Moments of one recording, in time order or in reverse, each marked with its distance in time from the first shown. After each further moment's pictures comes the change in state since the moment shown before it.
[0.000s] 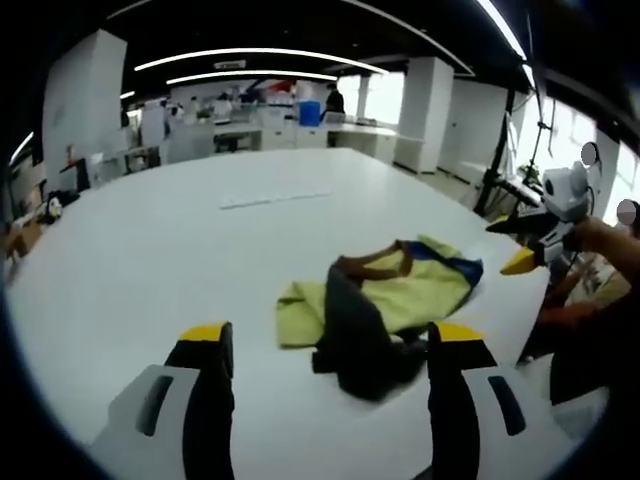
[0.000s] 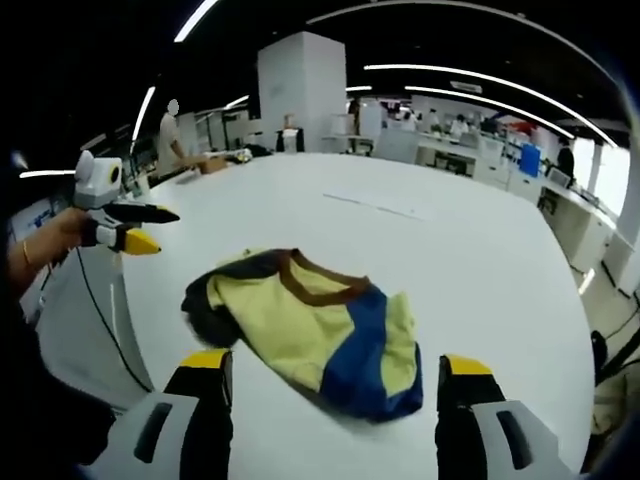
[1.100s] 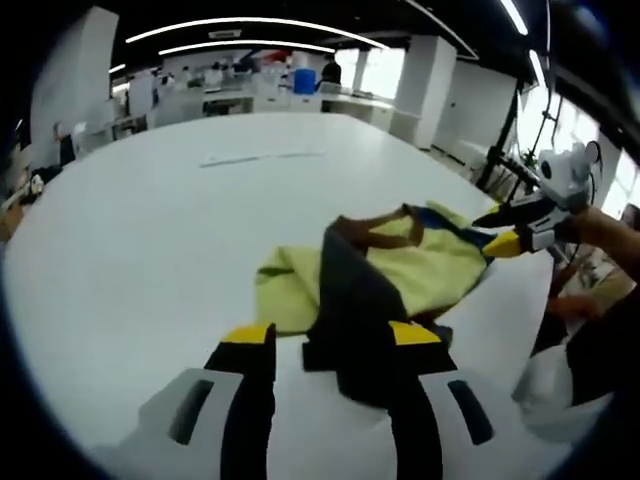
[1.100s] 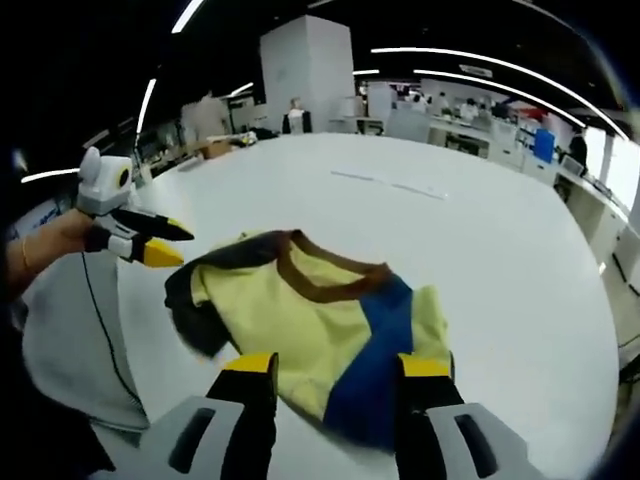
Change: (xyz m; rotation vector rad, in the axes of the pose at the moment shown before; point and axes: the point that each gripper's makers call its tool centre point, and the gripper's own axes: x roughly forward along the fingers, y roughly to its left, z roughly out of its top) left arm 0.057 0.005 -0.040 -0.041 0.137 -0.058; right arm 0.056 0.003 -0.012 0.011 0.077 0.054
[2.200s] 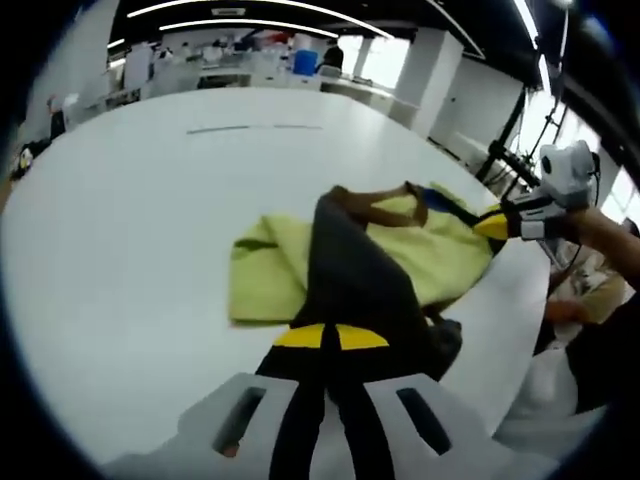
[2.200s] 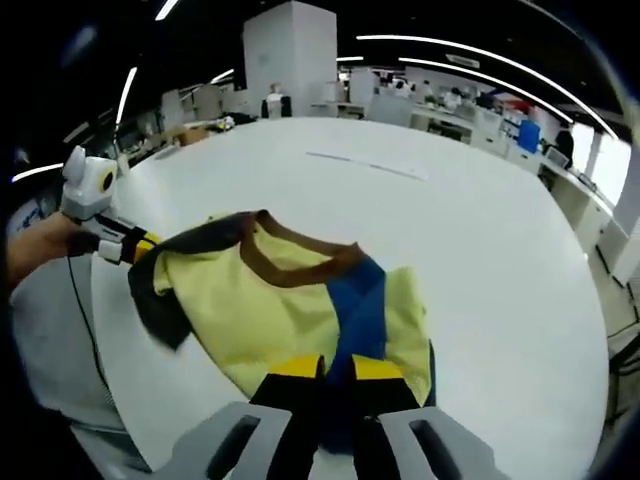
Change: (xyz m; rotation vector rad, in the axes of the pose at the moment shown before) left arm 0.028 -0.006 -0.020 -0.056 0.062 -0.045; right arm 0.010 -0.025 -0.012 0.020 0.059 -0.103
